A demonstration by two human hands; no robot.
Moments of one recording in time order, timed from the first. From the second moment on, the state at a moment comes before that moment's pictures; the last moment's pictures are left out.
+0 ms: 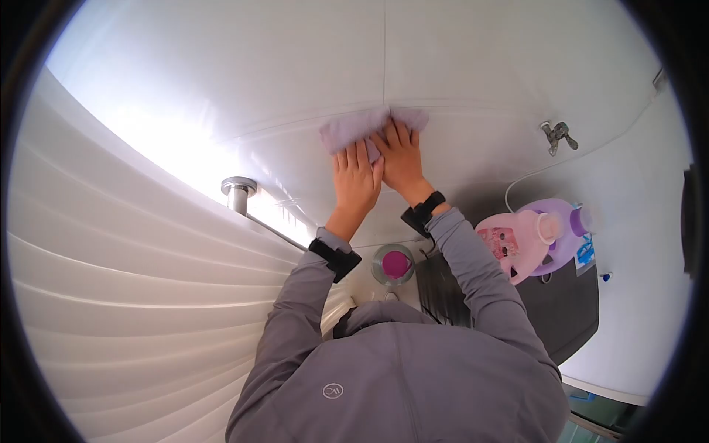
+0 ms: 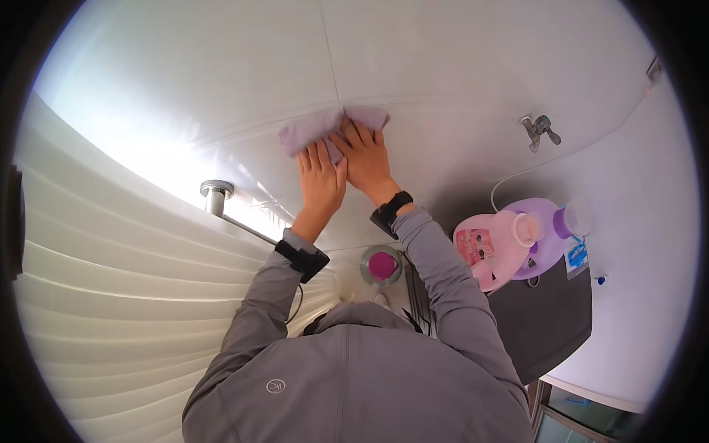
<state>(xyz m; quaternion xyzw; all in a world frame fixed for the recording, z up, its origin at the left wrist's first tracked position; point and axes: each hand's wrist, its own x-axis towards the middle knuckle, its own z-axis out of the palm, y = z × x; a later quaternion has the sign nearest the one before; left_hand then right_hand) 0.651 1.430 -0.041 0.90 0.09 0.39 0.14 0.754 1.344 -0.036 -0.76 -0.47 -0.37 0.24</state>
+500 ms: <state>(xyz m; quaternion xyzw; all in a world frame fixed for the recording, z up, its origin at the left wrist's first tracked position) 0.576 1.569 0.173 0.72 0.04 0.68 0.12 0.643 1.505 0.197 -0.60 -0.52 -0.51 0.33</state>
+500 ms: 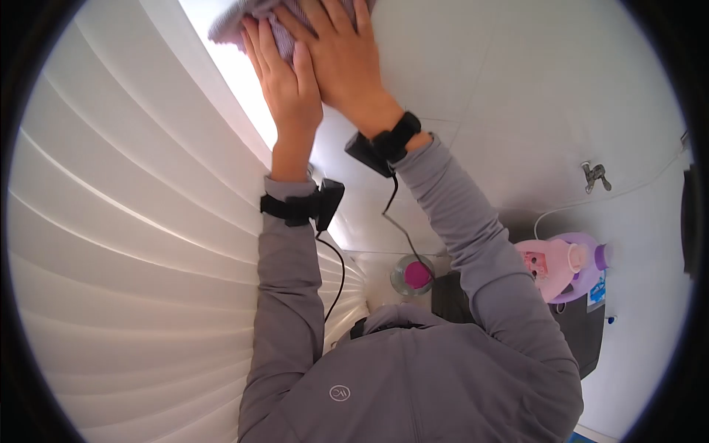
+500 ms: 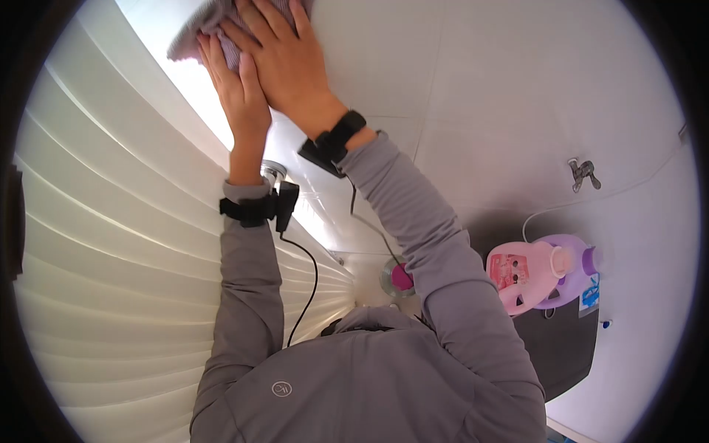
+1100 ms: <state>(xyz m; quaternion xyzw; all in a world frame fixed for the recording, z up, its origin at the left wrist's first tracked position) 0.649 1.451 0.039 0.77 0.11 0.59 0.20 0.710 1.397 0.055 -0.70 -0.47 -0.42 0.34</state>
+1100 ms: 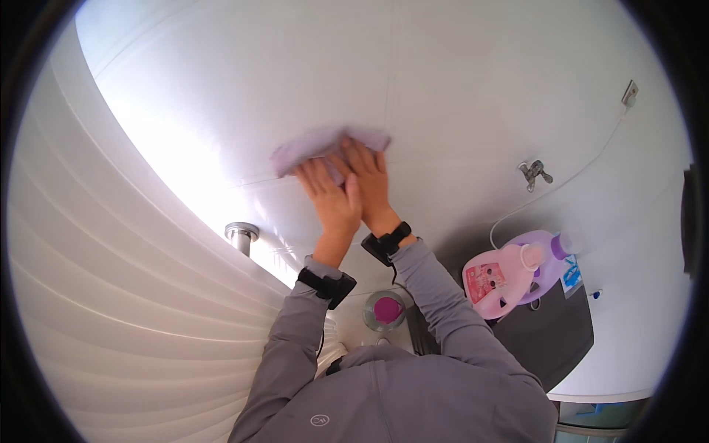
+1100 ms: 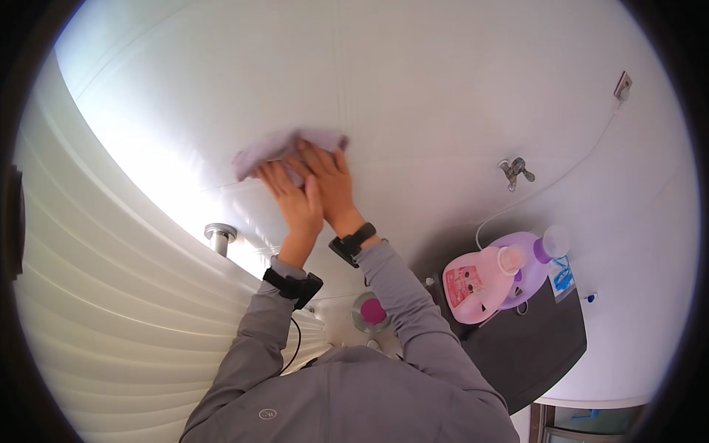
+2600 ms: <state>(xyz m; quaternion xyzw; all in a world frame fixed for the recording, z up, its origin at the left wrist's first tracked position) 0.619 1.537 0.405 0.64 0.00 0.77 0.01 0.690 1.469 0.424 -0.52 -0.51 -0.64 0.26</state>
